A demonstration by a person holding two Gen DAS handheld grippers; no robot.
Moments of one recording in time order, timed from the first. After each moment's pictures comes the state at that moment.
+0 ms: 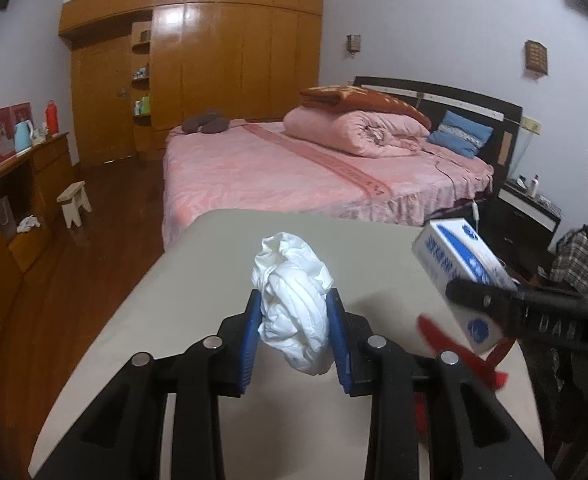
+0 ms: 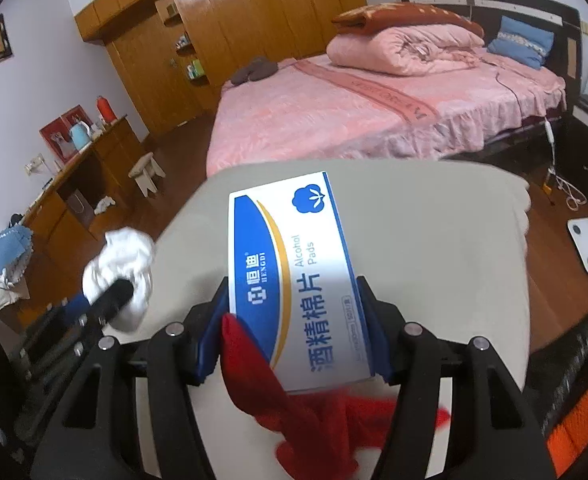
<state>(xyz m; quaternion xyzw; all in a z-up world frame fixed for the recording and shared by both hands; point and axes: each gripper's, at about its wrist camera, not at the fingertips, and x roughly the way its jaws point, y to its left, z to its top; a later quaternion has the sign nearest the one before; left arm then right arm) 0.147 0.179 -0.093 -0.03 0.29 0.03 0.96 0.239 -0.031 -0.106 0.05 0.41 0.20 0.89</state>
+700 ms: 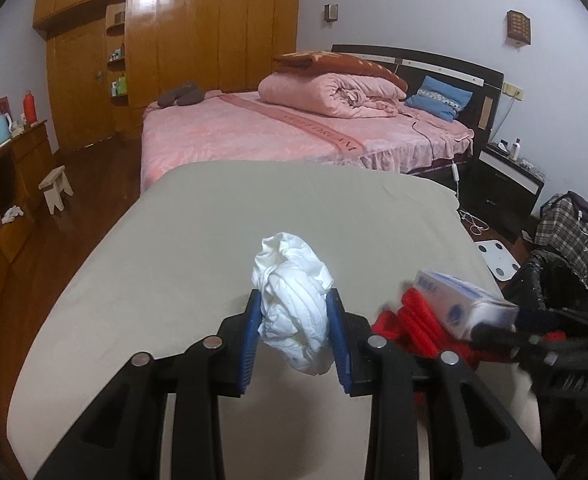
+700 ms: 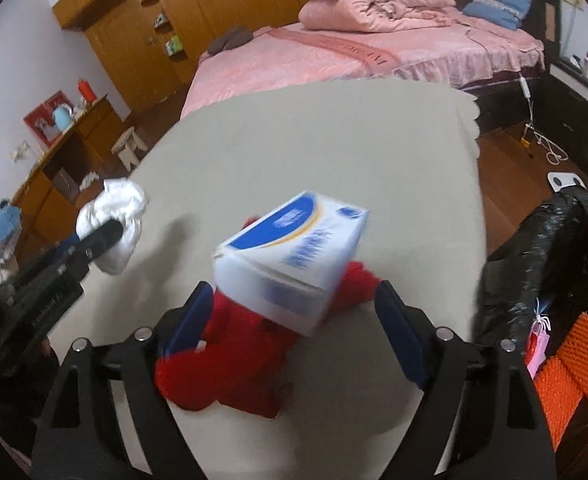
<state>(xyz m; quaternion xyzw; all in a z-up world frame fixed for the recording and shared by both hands) 0.123 0.138 -0.129 -0.02 0.34 0.00 0.94 0.176 -0.093 -0.152 0.08 0.46 0.18 0.87</state>
